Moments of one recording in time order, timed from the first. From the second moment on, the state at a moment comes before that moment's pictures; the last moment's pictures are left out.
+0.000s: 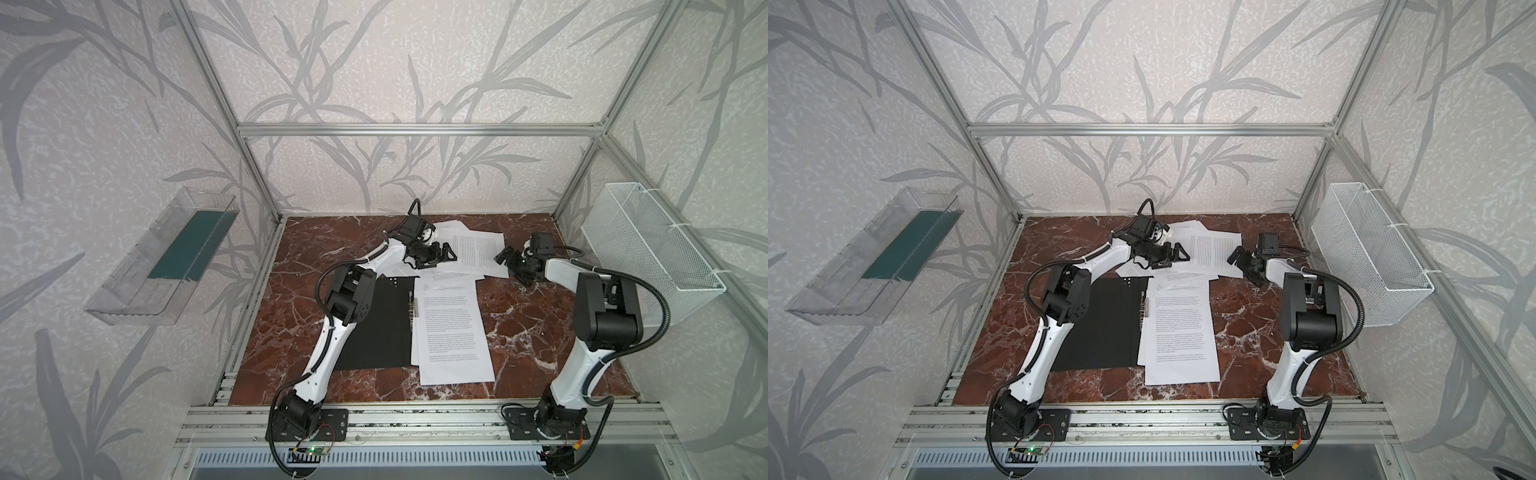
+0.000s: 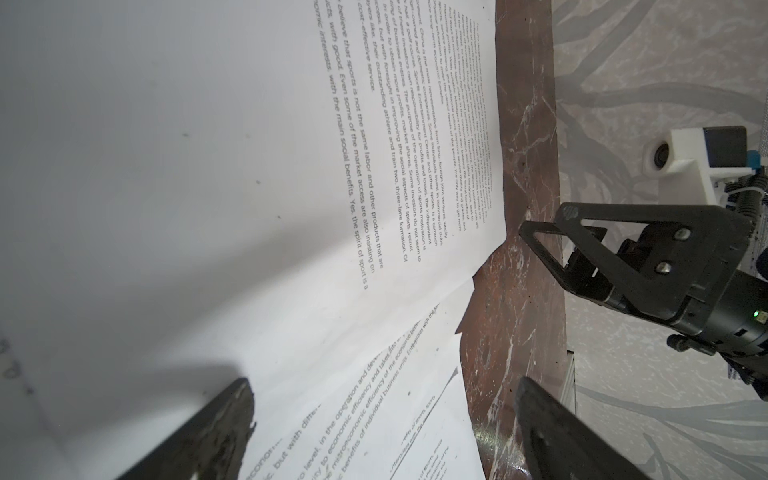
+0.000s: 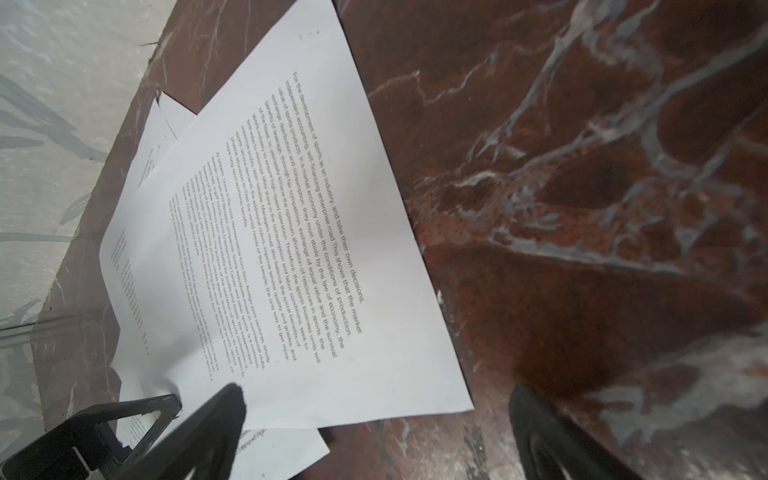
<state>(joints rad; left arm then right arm) -0.49 2.54 2.13 -0.49 0.65 -0.53 -0.08 1.90 1.17 -0.22 -0.28 0.62</state>
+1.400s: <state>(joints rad) -0.50 2.54 2.14 -0.51 0.67 -0.54 0.11 2.12 1.23 0.31 -0.44 1.02</state>
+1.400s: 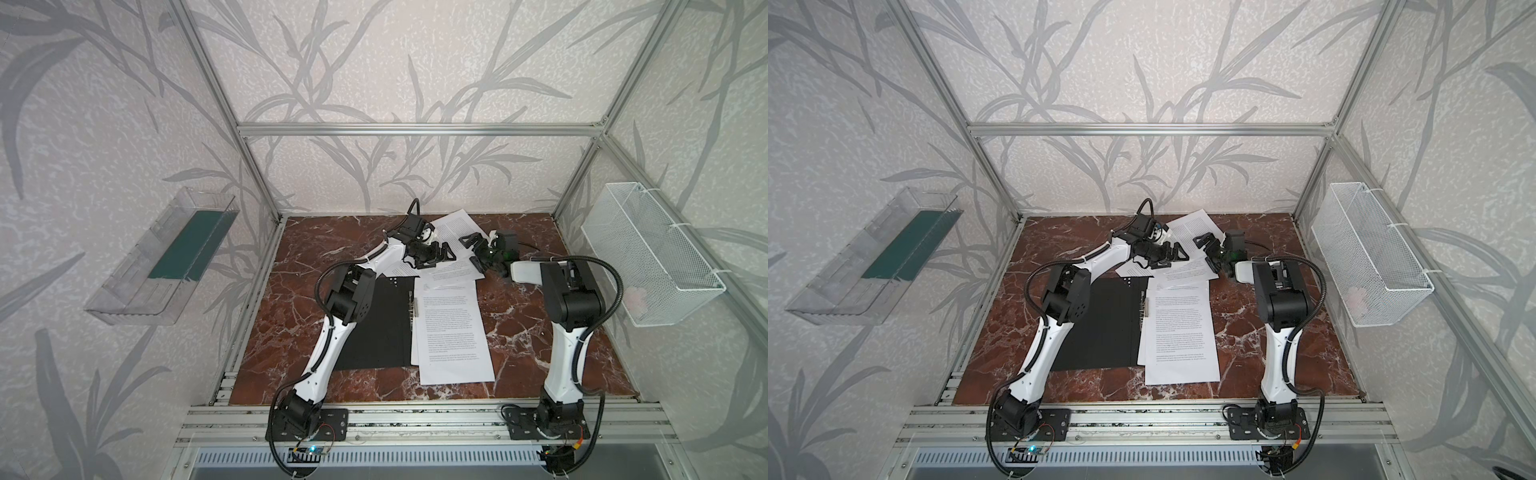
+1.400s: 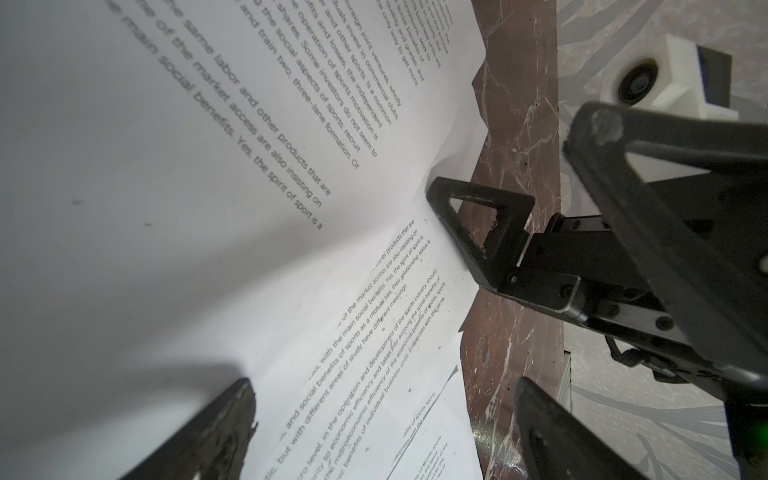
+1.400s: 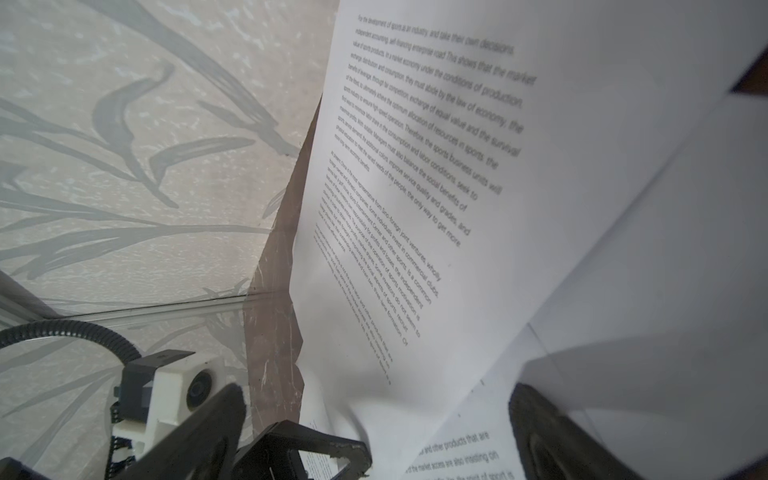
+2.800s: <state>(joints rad) -0.44 2.65 2.36 -0.64 0.66 -0.49 0.15 2.30 1.80 -0.48 -0.22 0.66</state>
